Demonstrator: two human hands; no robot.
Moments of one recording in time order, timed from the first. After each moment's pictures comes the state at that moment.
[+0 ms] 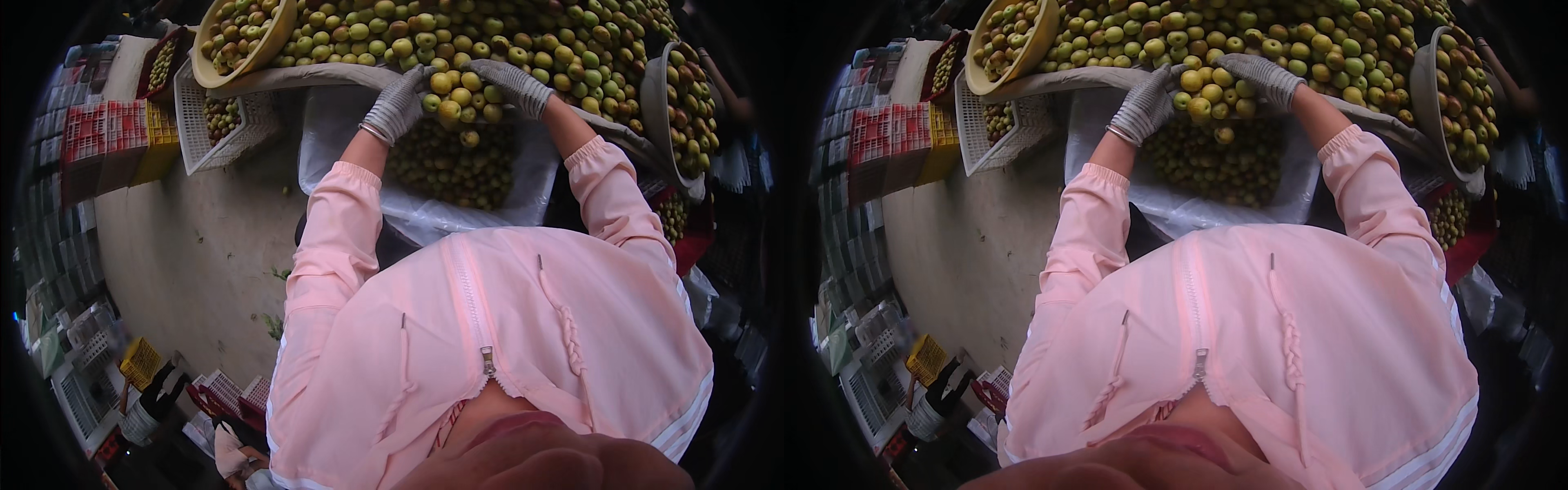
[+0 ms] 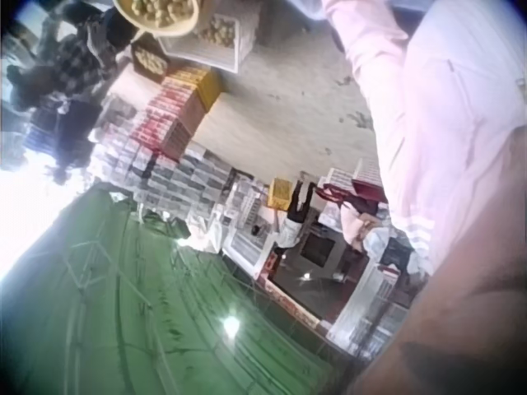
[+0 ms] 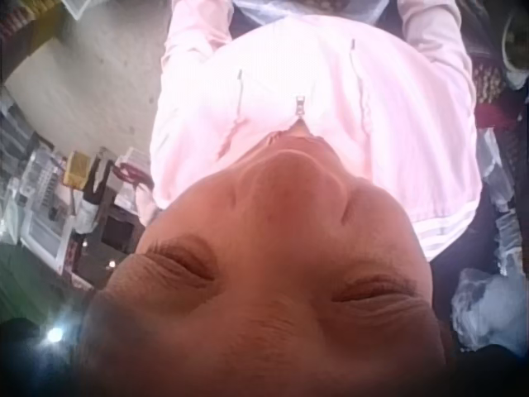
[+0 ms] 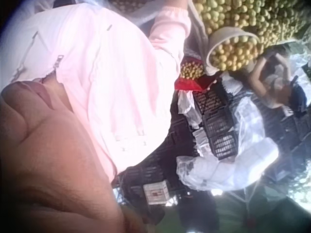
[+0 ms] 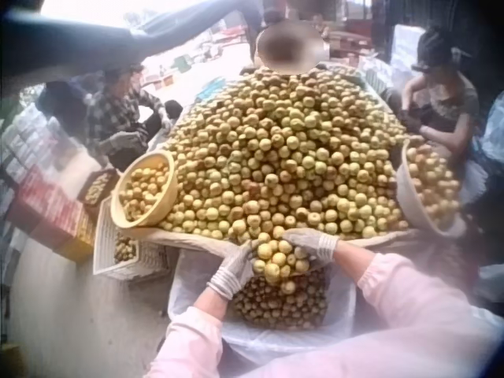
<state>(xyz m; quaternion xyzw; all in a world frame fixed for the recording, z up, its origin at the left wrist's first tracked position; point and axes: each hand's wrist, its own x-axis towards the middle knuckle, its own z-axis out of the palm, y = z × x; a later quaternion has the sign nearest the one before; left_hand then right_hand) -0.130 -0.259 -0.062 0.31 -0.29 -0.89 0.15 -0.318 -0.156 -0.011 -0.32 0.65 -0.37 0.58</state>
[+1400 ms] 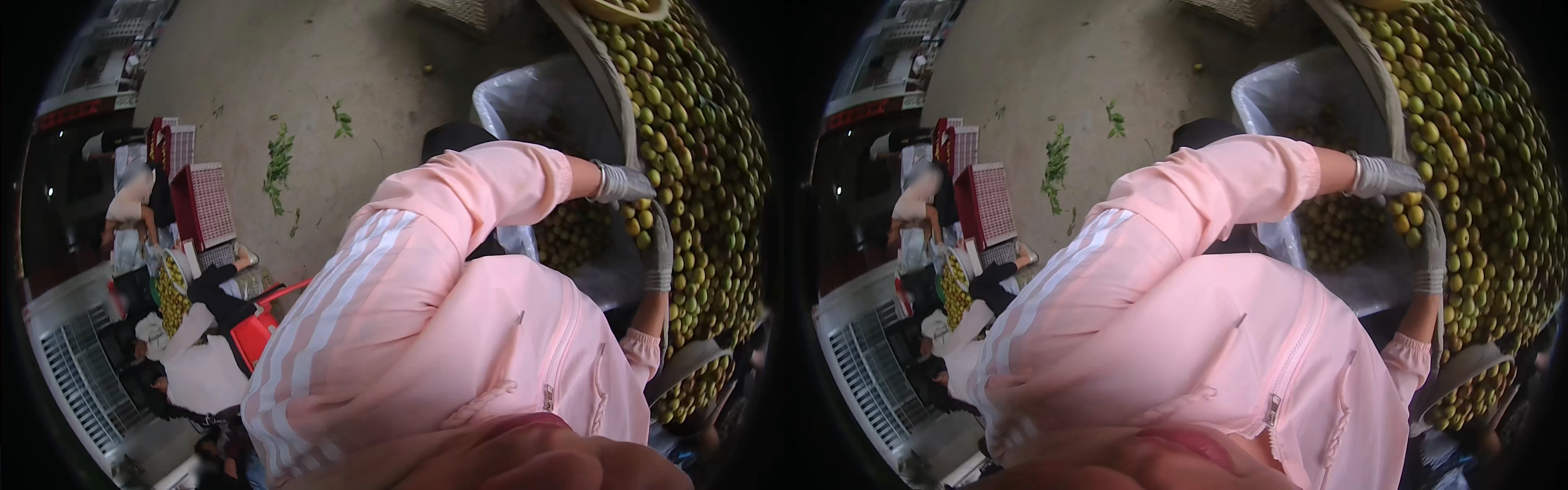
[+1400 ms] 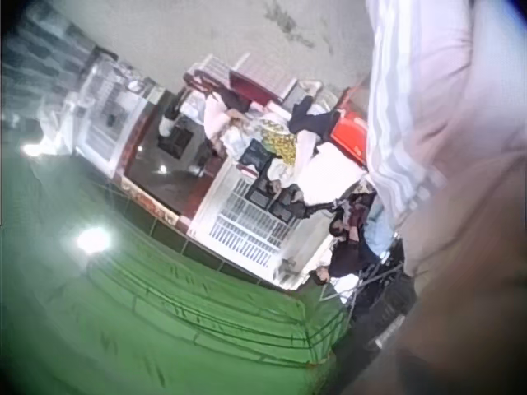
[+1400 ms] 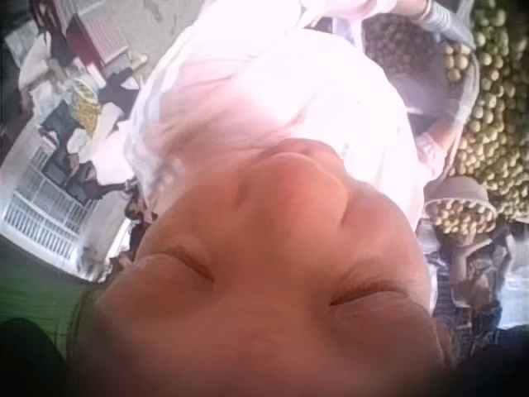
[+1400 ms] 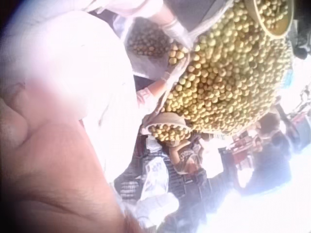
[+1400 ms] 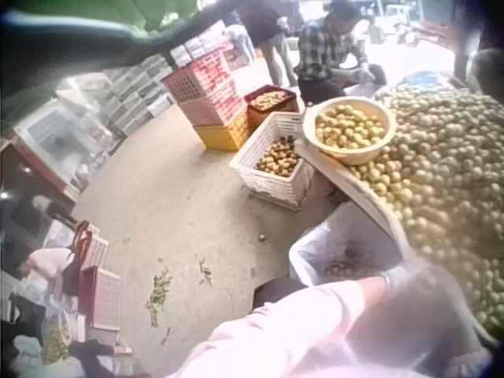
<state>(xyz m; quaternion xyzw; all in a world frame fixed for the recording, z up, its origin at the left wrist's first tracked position) -0.119 -0.212 -0.044 0.34 -0.51 -0.78 0.12 -0.323 -0.127 -0.055 -0.65 0.55 -0.30 0.43</state>
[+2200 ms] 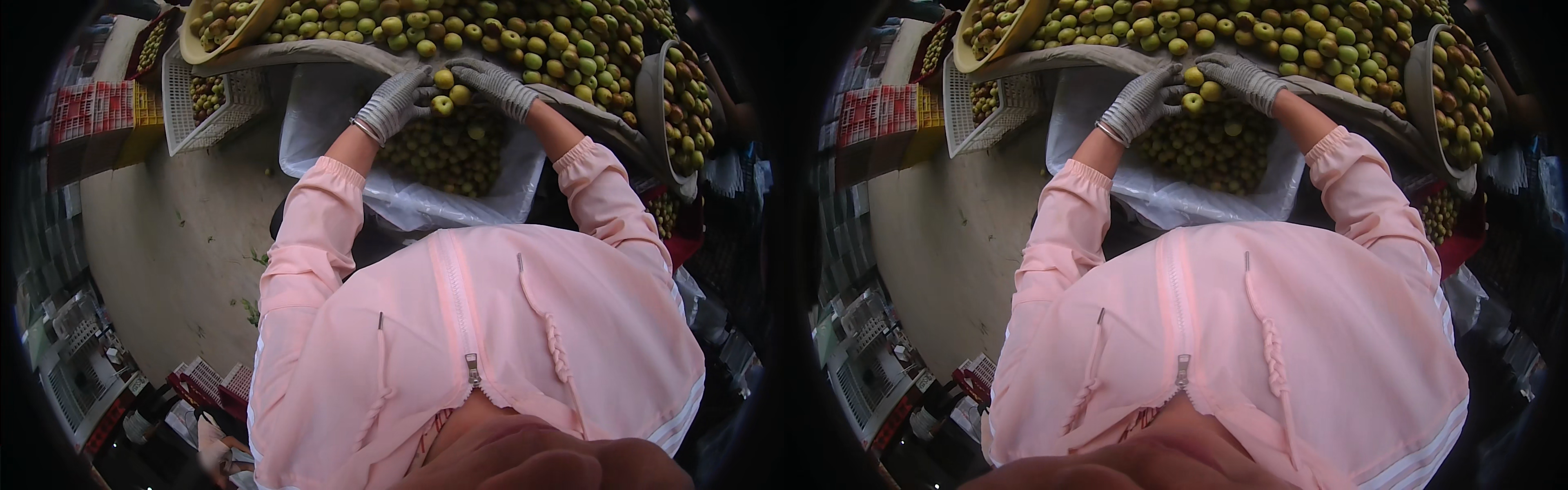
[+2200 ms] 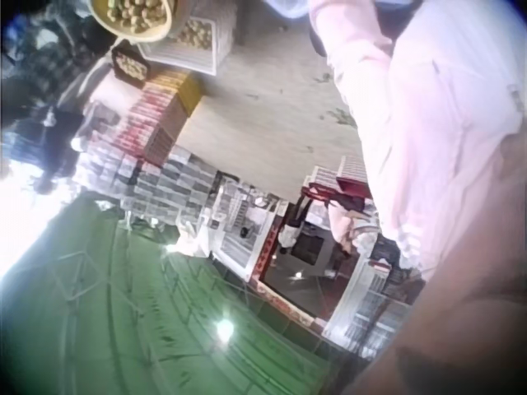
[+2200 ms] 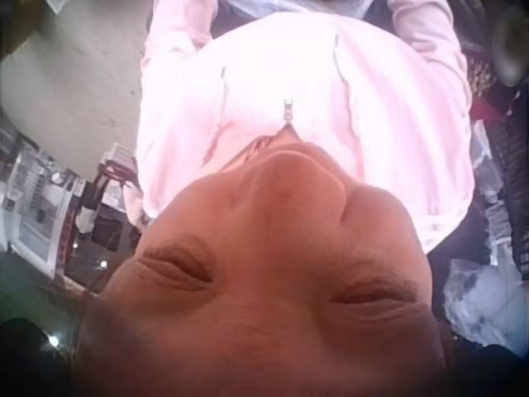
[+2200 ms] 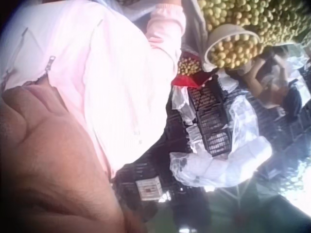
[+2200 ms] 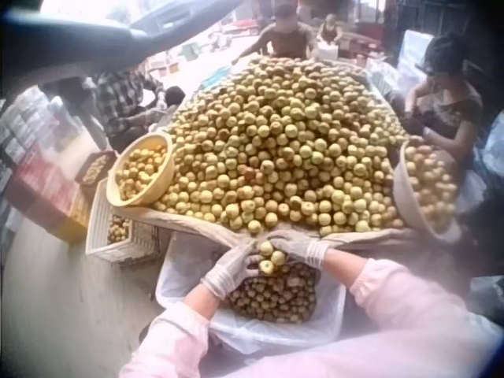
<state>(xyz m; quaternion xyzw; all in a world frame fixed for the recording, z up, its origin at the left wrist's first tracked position) -0.121 -0.216 -0.044 0.36 -0.35 -0.86 0.10 -0.311 -0.123 -0.052 -0.48 0.65 -0.36 0.47</state>
